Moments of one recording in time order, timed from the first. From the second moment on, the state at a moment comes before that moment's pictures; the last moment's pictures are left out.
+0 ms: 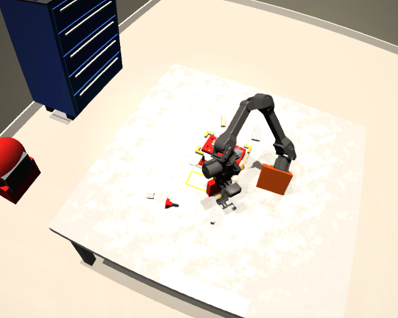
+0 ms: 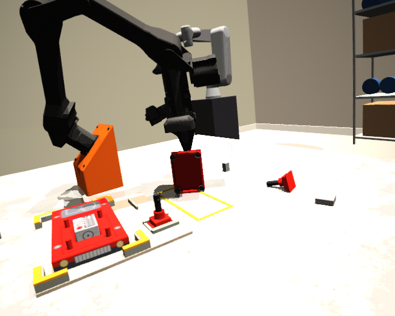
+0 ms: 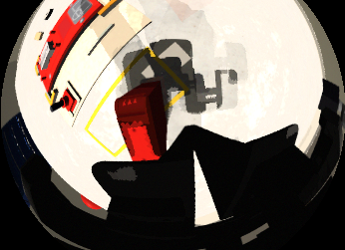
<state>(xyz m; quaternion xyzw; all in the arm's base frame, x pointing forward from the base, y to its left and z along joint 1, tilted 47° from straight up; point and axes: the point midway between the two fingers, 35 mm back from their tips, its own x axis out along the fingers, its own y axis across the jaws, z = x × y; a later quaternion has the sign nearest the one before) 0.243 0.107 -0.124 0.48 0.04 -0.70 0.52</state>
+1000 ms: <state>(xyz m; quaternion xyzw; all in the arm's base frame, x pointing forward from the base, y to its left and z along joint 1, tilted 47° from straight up) 0.265 0.094 -0.113 0.48 0.03 -0.71 0.52</state>
